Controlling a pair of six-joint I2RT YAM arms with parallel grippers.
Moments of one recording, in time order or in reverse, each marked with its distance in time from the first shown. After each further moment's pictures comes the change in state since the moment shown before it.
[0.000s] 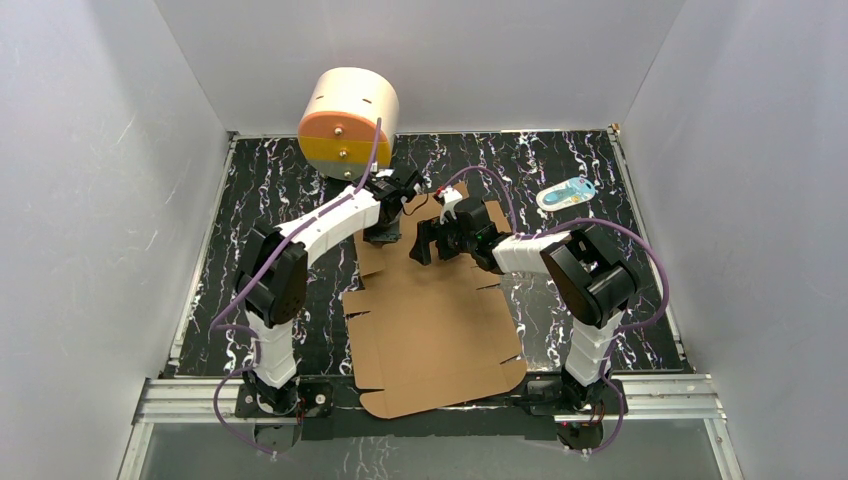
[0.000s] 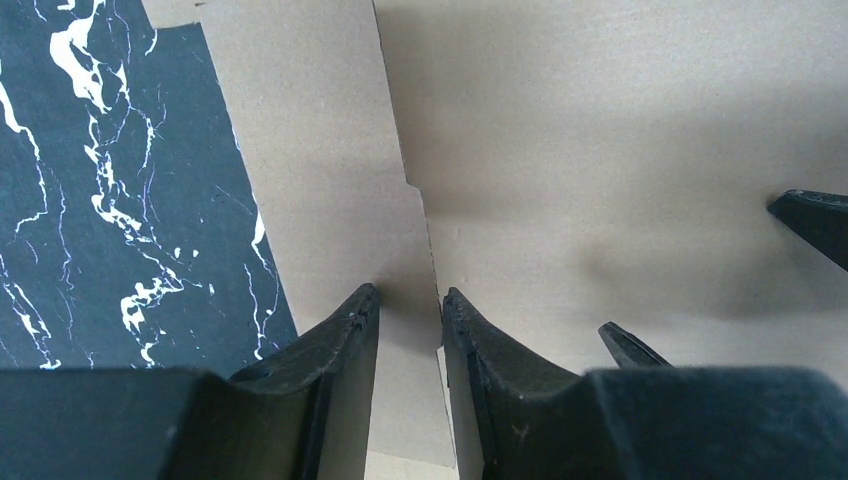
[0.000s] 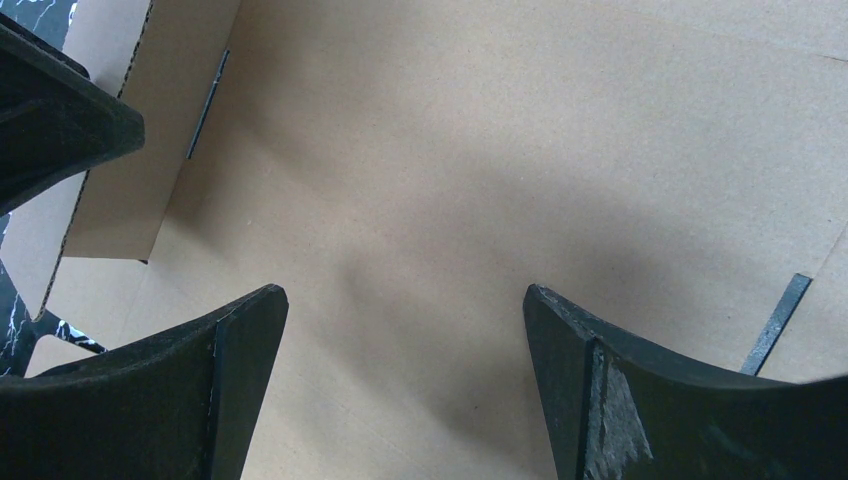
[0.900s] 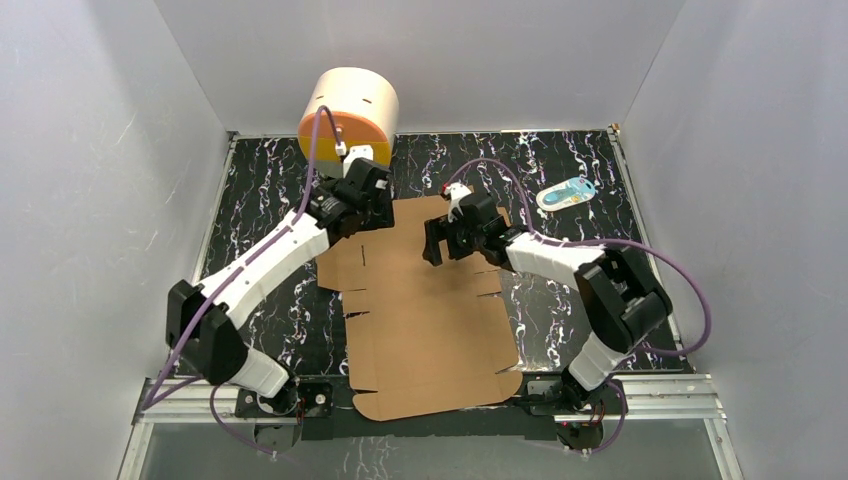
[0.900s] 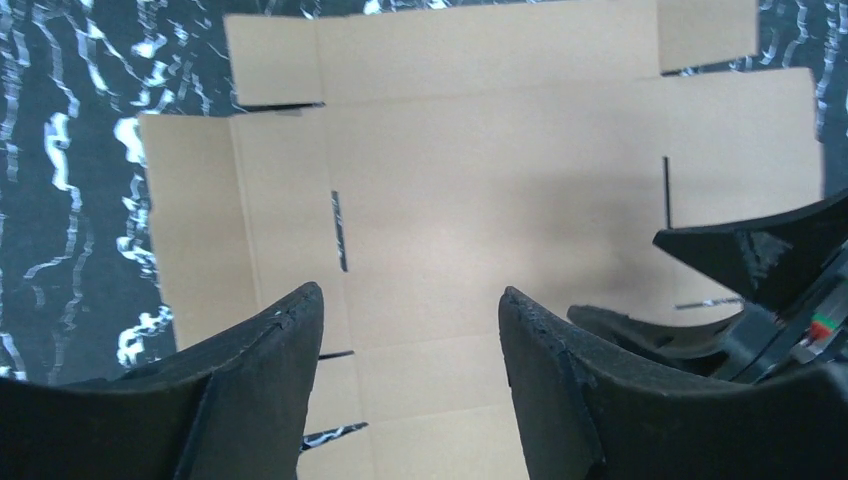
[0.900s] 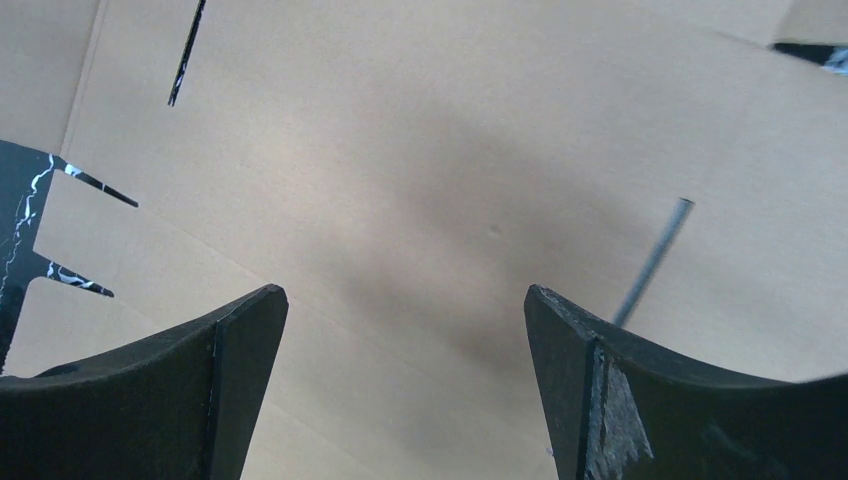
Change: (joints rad) left arm 0.000 -0.396 -0.162 0.177 -0.014 0.028; right arm 0.002 -0.171 0.017 -0.297 0.080 -0.055
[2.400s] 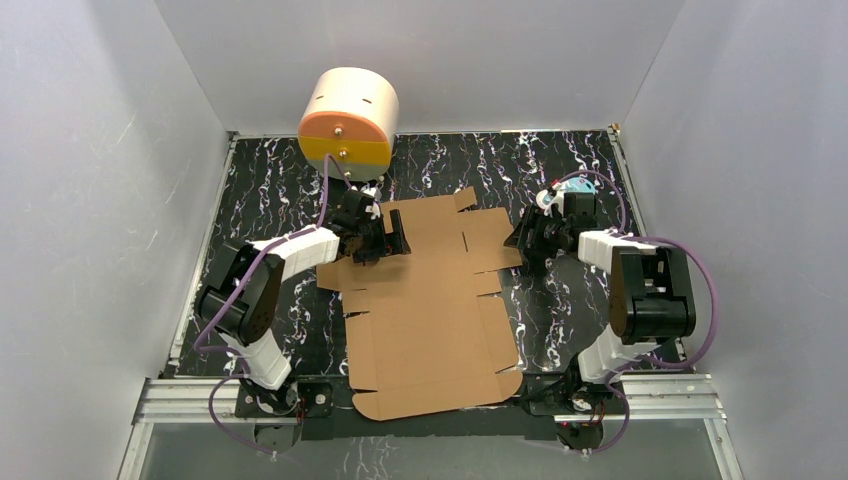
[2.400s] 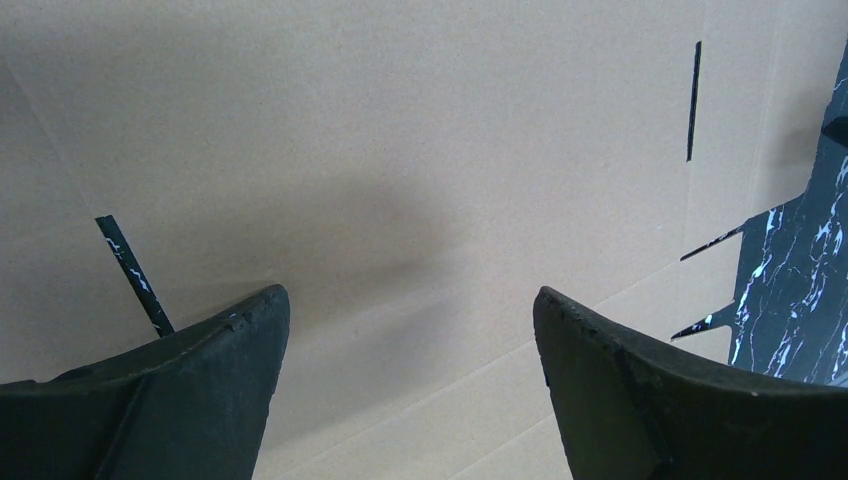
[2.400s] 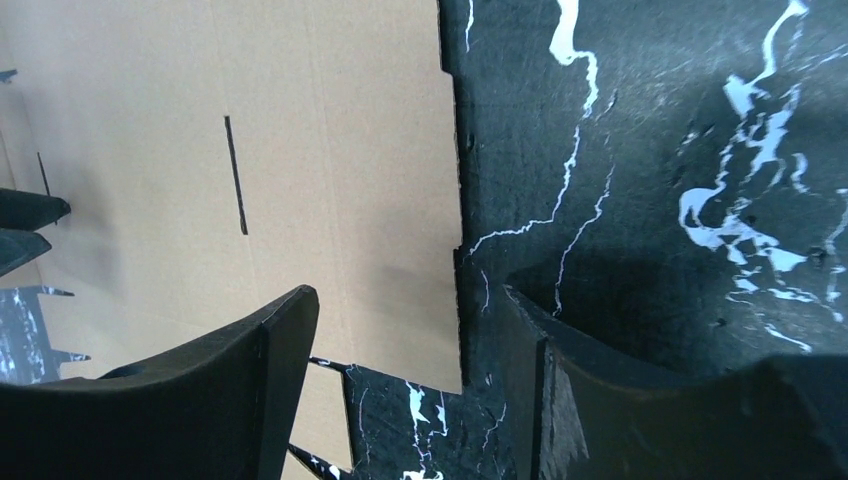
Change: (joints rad) left arm 0.179 0.196 -0.426 0.616 0.619 -0.014; right arm -0.623 -0.070 -0.153 -0.080 -0.266 0.054
